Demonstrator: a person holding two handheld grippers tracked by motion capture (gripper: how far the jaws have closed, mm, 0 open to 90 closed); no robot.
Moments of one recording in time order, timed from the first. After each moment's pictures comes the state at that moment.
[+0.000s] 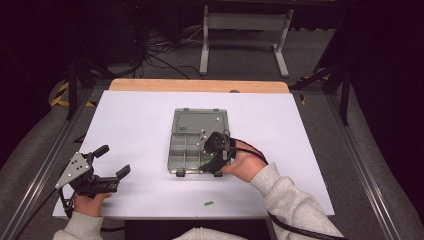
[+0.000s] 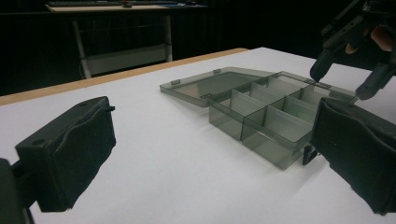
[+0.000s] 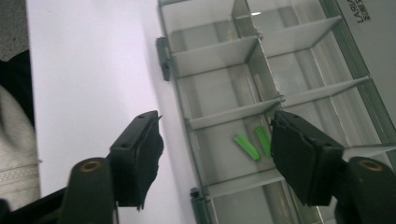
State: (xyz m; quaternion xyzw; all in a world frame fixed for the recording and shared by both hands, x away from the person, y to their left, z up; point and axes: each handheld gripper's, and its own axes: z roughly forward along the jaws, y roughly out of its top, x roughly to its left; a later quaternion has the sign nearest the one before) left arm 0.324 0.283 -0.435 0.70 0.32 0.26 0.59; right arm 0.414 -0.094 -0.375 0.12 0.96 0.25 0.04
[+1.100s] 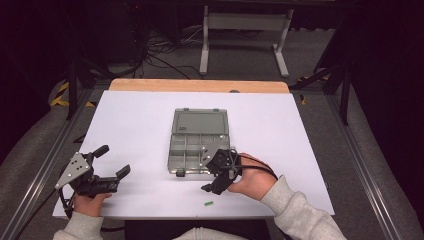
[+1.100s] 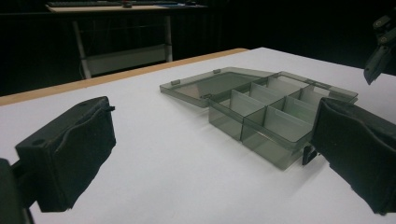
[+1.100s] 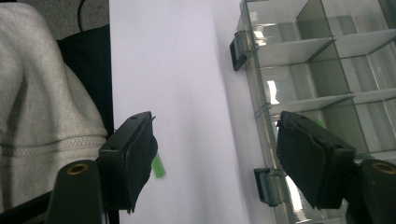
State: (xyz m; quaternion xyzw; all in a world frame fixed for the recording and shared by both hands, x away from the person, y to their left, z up) left arm 0.324 0.283 -0.435 0.70 0.32 0.26 0.59; right arm 0.359 -0.100 -0.365 0.07 0.96 0.25 0.04
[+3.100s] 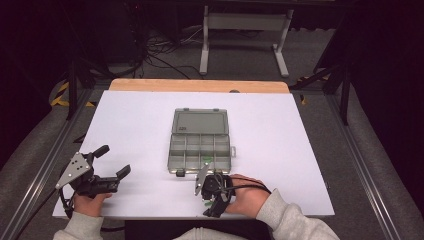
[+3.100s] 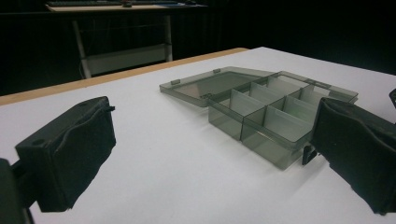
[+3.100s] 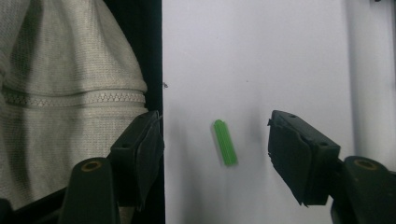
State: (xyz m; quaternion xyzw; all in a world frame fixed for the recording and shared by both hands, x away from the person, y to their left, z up) left arm 0.324 0.283 -0.435 0.70 0.32 0.26 0.59; right arm 0.331 -0.084 -0.422 0.03 0.99 0.16 -0.03
